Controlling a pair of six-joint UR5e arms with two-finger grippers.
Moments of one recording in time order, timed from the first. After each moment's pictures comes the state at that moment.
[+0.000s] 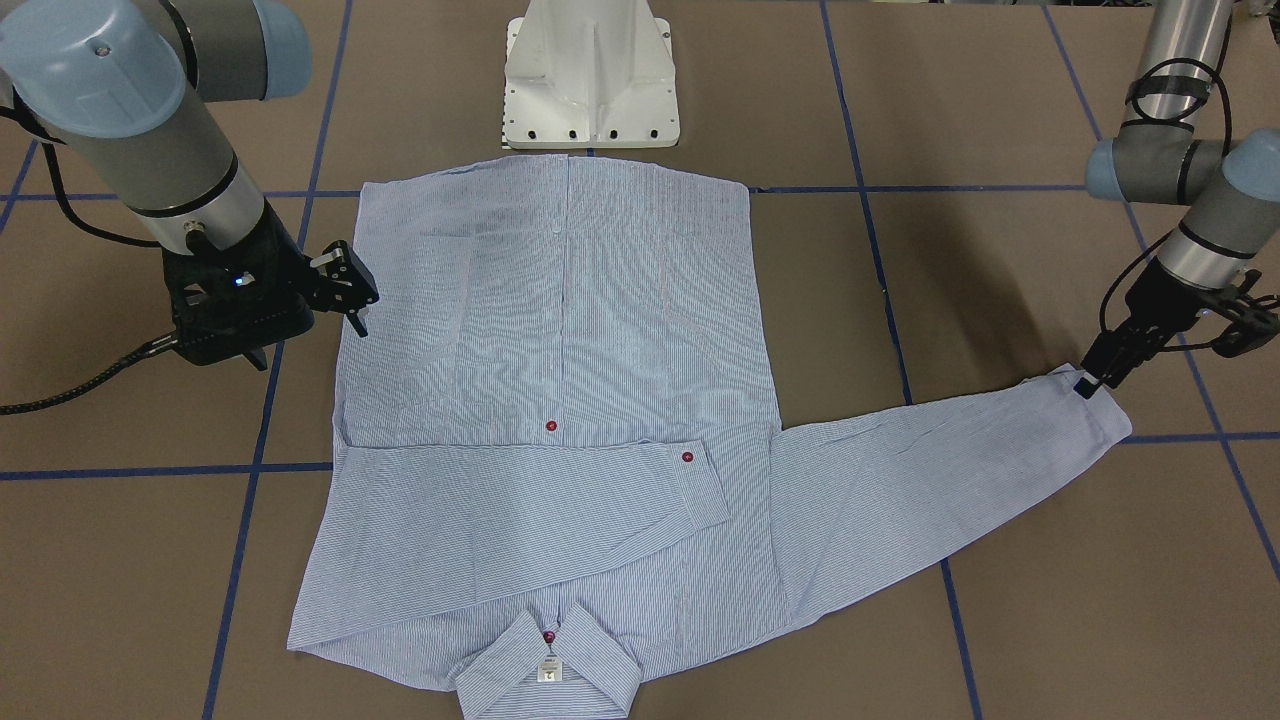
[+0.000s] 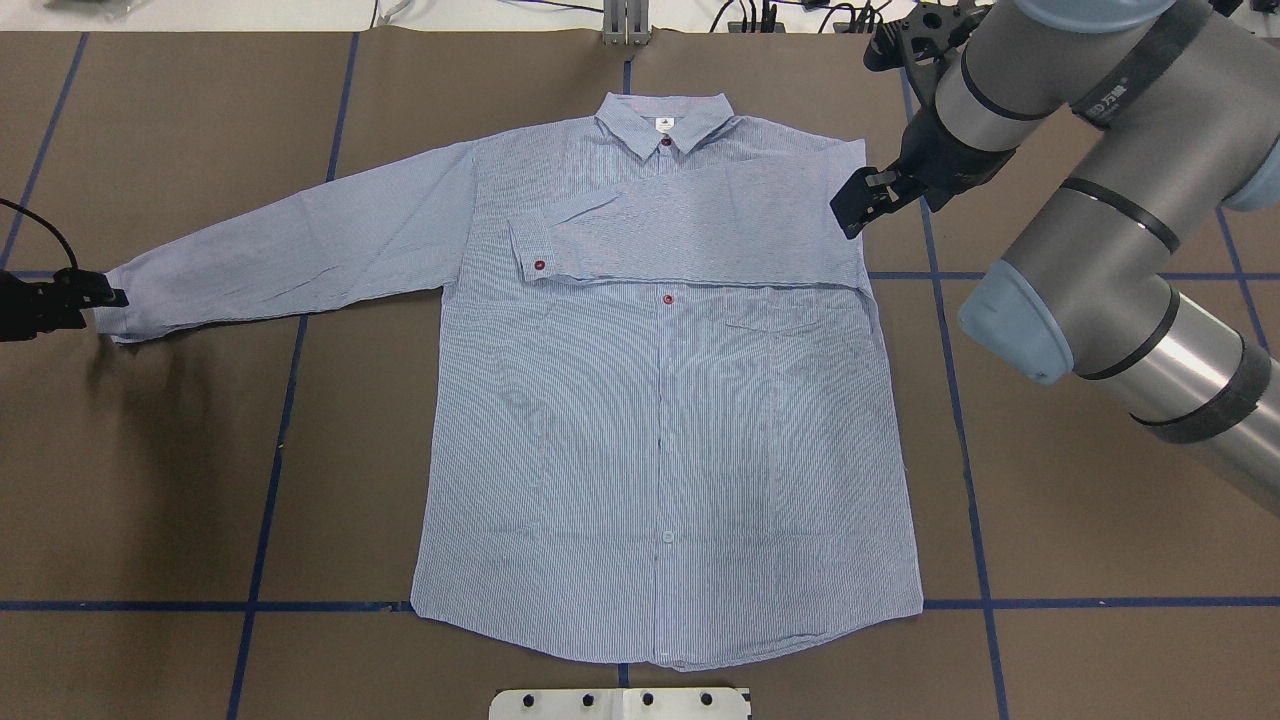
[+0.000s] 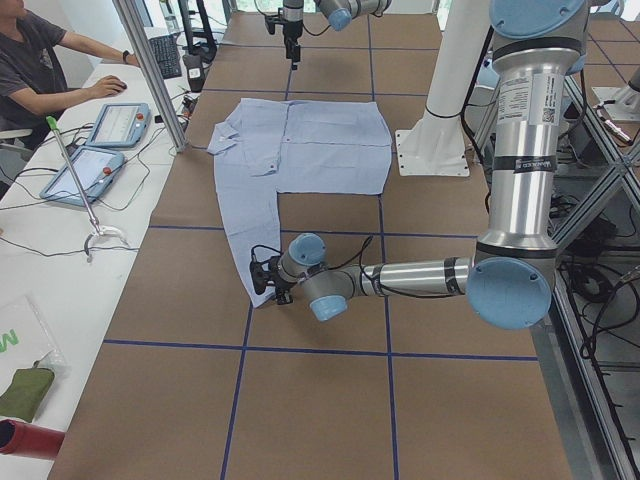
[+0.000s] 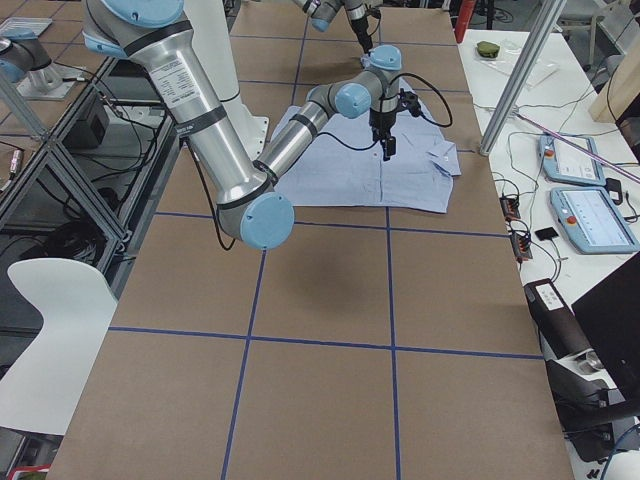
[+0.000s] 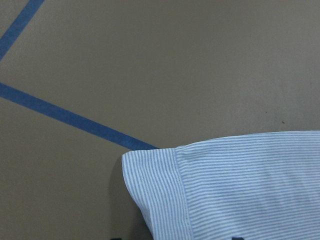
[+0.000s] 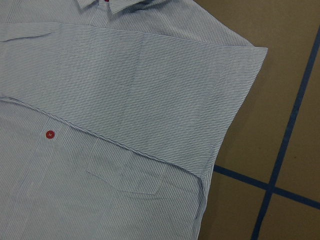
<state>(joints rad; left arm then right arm) -0.99 -1.58 -1.34 -2.74 -1.99 -1.35 0.90 -1.03 1.84 -1.71 2.10 0.56</state>
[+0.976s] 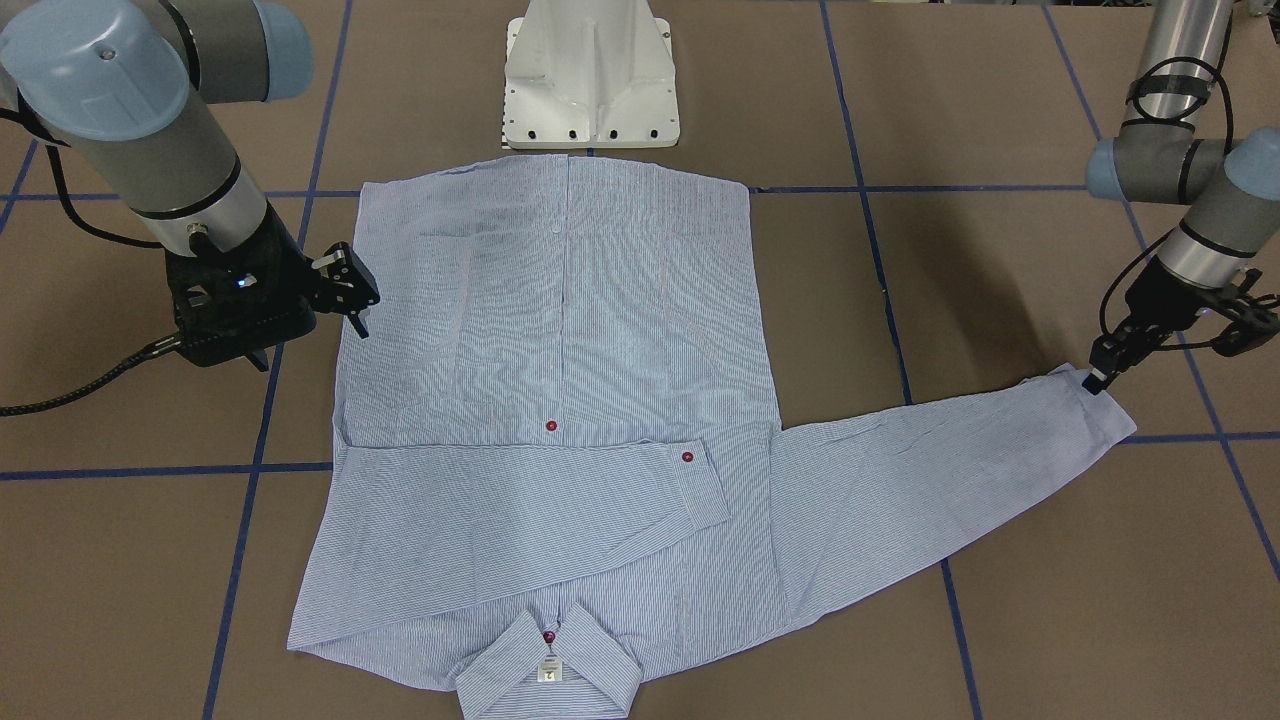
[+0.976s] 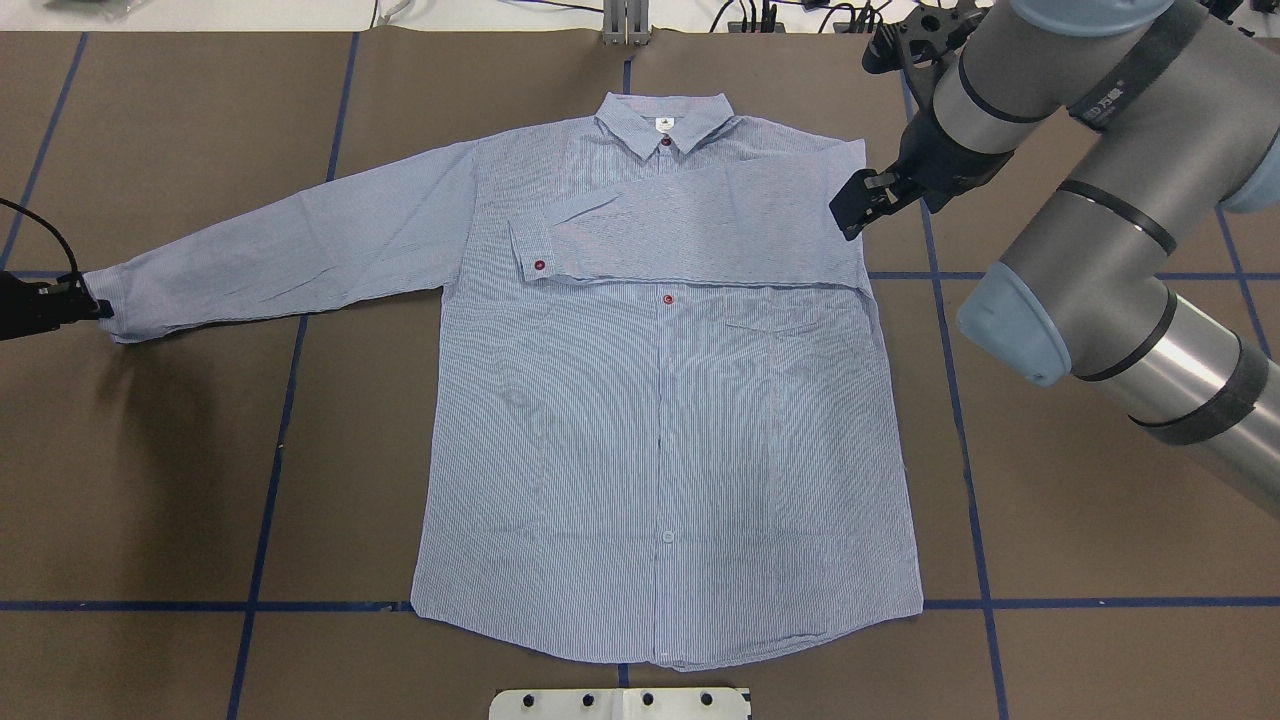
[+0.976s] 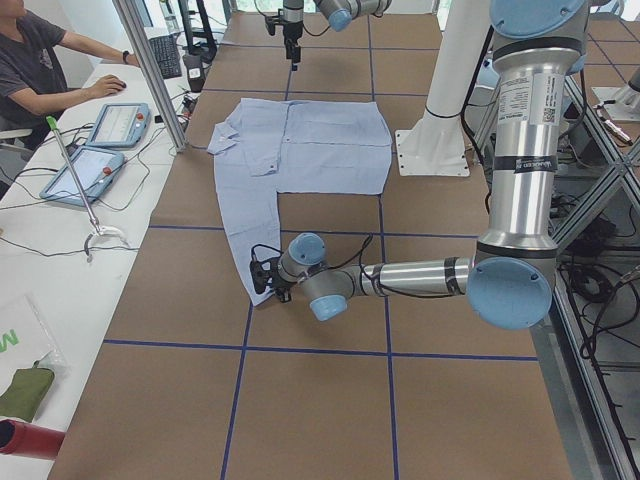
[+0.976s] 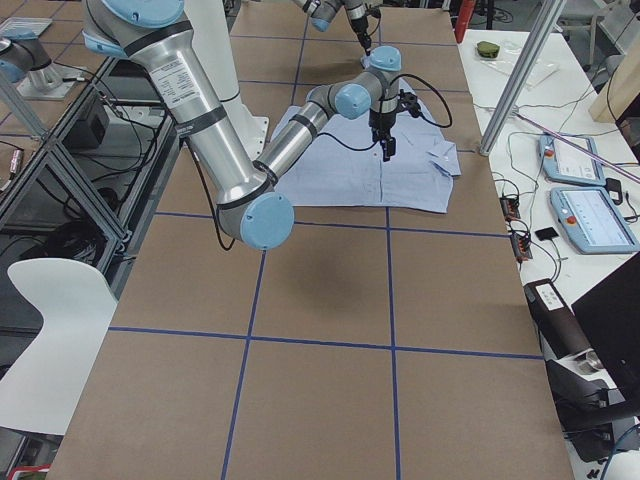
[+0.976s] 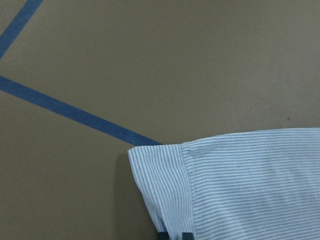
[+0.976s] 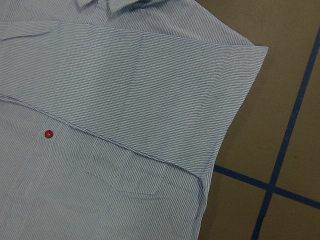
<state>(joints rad) -1.00 -1.57 -1.36 -2.73 -2.00 -1.35 0.90 -1.03 1.84 -1.71 2.10 0.56</state>
